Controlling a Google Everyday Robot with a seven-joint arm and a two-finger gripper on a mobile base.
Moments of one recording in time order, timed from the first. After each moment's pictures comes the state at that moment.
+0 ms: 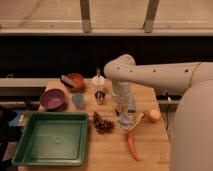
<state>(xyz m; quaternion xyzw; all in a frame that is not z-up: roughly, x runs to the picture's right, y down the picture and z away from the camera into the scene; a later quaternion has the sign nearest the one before) 0.108 0.124 0.719 -0.23 0.34 0.68 0.60</state>
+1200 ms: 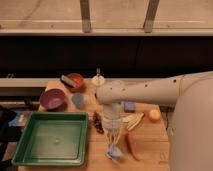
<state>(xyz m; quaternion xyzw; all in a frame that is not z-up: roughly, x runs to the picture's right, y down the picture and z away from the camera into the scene) 0.038 0.253 0.687 -0.39 0.39 0.60 0.58</state>
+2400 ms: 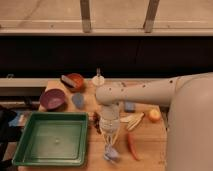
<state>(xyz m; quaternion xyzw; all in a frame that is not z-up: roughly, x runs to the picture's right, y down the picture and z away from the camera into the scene) 0.027 0.257 0.693 -0.41 0.38 0.59 0.58</state>
